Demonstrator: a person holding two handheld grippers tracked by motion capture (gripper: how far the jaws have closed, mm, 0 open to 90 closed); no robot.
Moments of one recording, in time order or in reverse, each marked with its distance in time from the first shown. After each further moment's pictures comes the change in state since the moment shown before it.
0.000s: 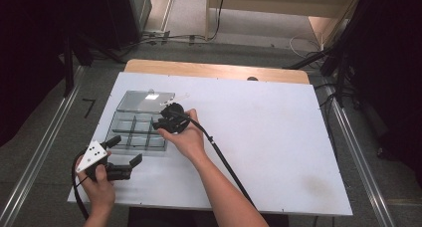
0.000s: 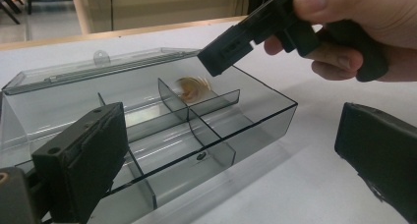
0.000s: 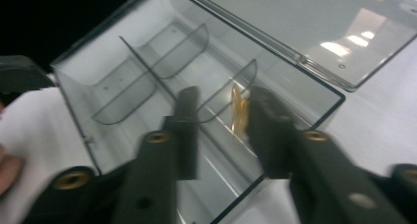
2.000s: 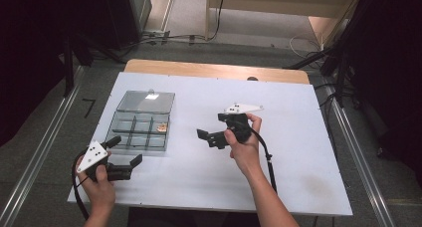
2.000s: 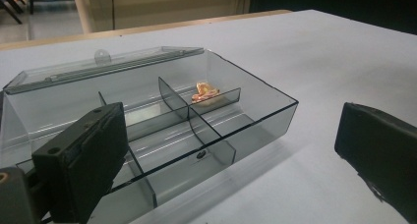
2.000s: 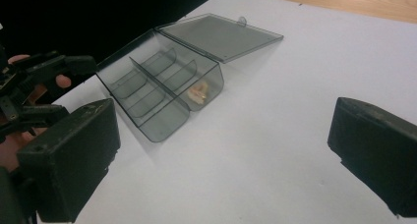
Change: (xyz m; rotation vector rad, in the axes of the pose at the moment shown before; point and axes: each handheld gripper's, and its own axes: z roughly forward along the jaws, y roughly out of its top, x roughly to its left) left arm -0.001 0.000 0.000 0.004 0.006 0.007; right arm -0.049 -0.071 -0.154 -0.247 -0.013 0.007
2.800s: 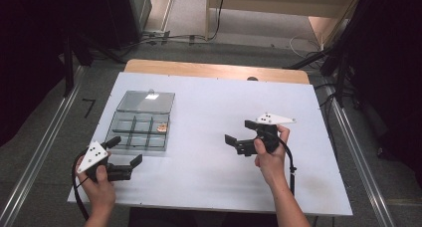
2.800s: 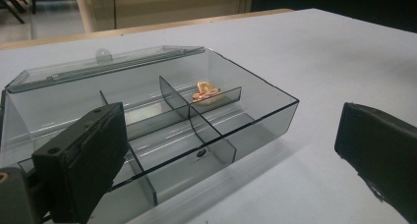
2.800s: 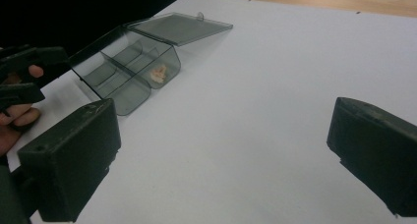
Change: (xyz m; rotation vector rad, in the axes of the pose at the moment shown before) left arm -0.001 0.000 0.000 0.004 0.008 0.001; right arm -0.035 -0.038 -0.055 -0.047 -0.075 0.042
